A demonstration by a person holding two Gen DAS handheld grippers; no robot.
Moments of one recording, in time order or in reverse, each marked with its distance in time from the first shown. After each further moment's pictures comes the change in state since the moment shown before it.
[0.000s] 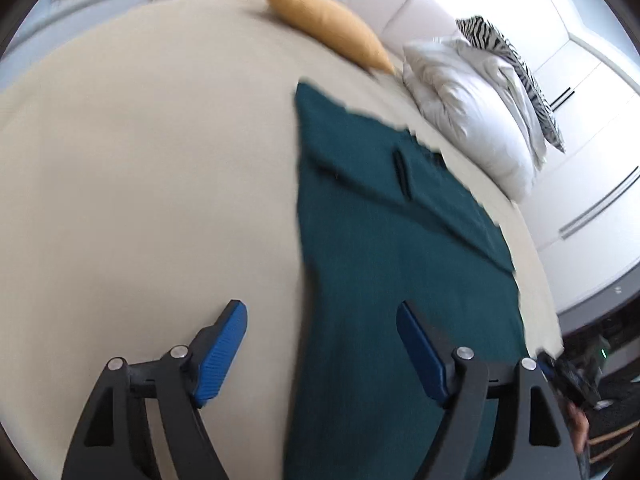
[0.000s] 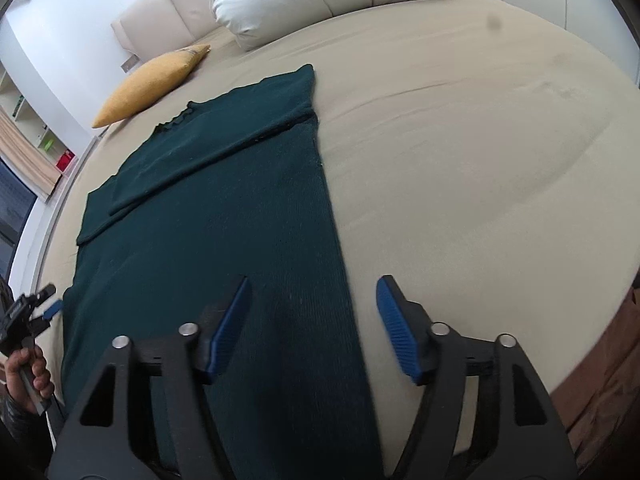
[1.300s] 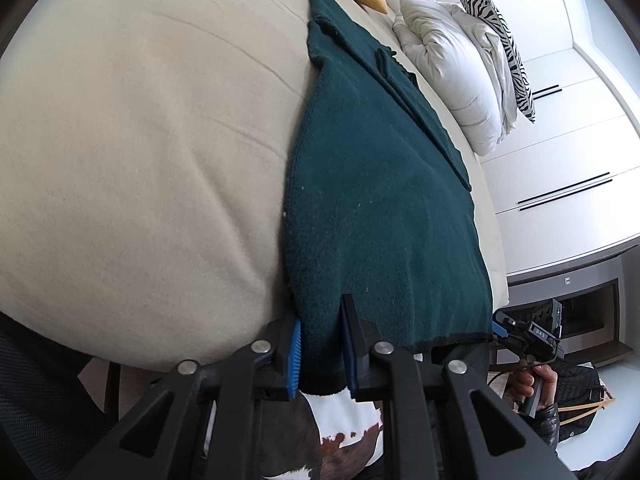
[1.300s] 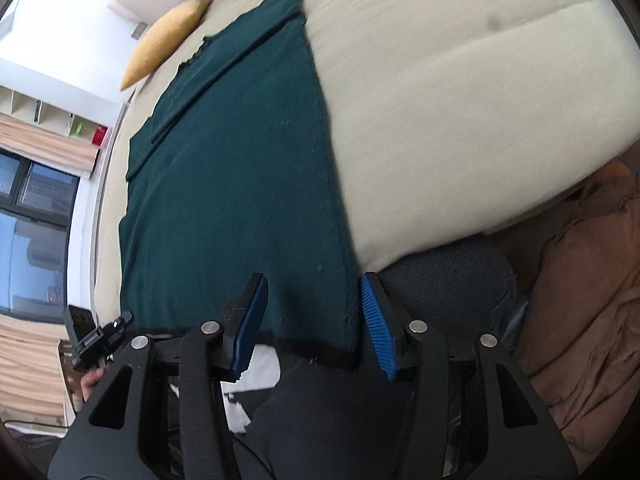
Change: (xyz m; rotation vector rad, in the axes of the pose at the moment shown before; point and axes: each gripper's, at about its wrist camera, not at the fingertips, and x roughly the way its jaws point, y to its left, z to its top) left arm -0.032 0.024 -0.106 -0.112 0.205 -0.175; right arm -0.040 -0.047 -0.068 0.111 0.326 0.209
